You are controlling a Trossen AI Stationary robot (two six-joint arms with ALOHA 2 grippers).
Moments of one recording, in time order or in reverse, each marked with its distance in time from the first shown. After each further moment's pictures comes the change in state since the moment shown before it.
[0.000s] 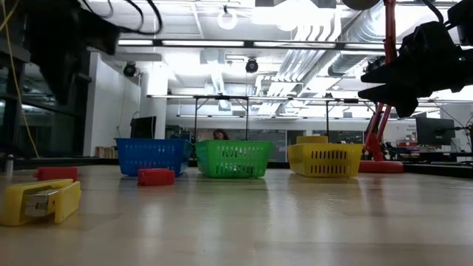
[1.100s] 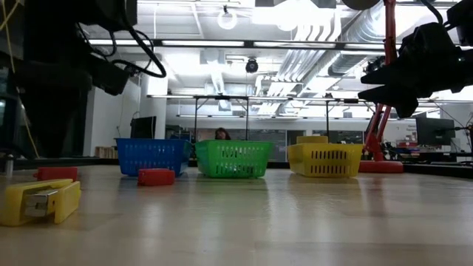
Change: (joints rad) left arm -0.200 0.413 0.001 0.201 -0.076 -0.386; right arm 0.000 0.008 0.002 -0.004 0.000 0.000
